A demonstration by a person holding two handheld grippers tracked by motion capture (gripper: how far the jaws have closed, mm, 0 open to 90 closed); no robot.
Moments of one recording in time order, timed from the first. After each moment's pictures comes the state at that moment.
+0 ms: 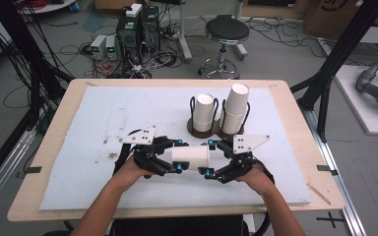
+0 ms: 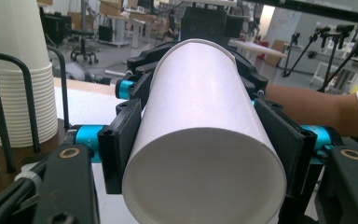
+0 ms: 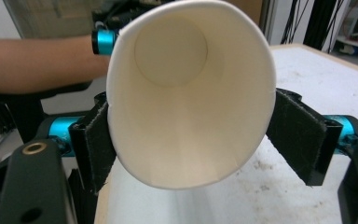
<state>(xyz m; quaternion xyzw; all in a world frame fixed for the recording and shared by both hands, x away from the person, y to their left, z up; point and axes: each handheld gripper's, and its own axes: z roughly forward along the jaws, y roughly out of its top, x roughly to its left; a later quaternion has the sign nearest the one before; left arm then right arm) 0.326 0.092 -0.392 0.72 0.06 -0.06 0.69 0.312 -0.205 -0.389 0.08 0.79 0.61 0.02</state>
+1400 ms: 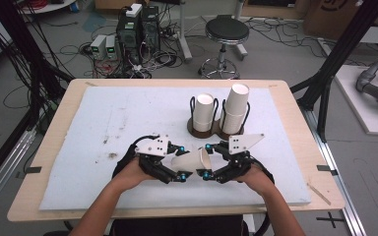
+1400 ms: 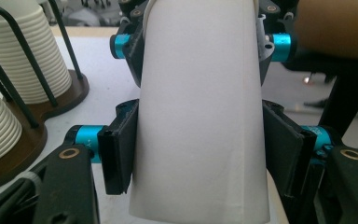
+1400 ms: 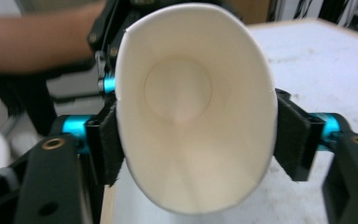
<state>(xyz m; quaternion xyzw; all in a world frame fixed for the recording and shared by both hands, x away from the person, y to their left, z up) 0.317 0.078 -0.393 0.81 0.04 0.00 0.59 0.314 -0.202 -0.391 0.09 0.81 0.58 0.00</state>
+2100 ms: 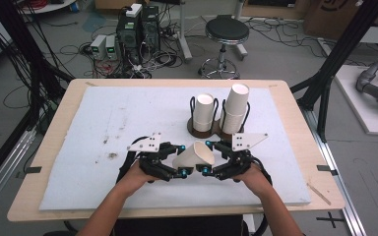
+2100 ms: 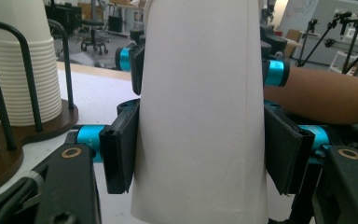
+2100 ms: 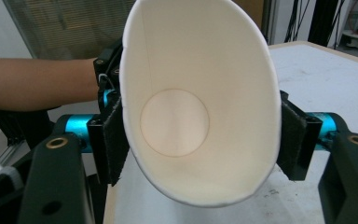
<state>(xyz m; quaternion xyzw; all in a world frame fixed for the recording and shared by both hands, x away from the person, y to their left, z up) 0.320 0.080 -0.412 0.75 0.07 -0.04 0.66 0.315 -0.202 -0.390 0.10 0.78 0.62 0.00</state>
